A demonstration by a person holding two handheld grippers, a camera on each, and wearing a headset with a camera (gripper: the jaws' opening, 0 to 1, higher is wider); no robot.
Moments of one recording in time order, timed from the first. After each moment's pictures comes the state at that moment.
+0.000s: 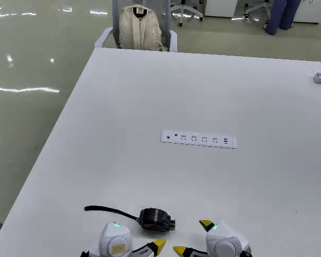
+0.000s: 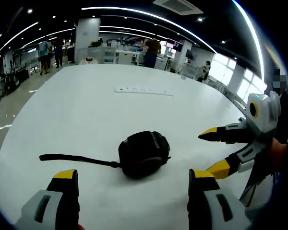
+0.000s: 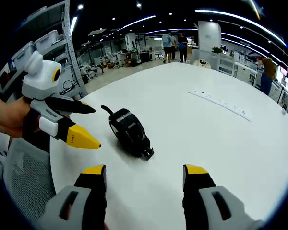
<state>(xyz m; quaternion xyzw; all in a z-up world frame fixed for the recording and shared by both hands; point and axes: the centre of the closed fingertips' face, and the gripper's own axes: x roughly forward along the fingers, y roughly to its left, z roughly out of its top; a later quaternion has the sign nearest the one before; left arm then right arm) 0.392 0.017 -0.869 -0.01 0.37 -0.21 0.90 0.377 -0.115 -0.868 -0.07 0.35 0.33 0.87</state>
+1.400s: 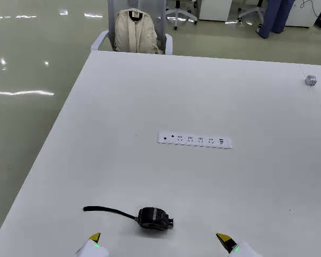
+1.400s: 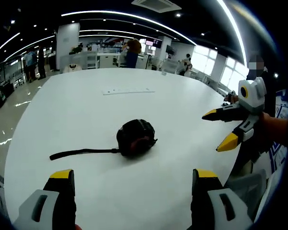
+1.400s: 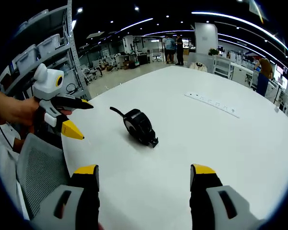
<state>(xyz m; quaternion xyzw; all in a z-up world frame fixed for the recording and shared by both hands) 0.341 0.047 -0.839 0.03 0.36 -0.29 0.89 0.324 -0.139 -0.829 -0.07 0.34 0.33 0.88</state>
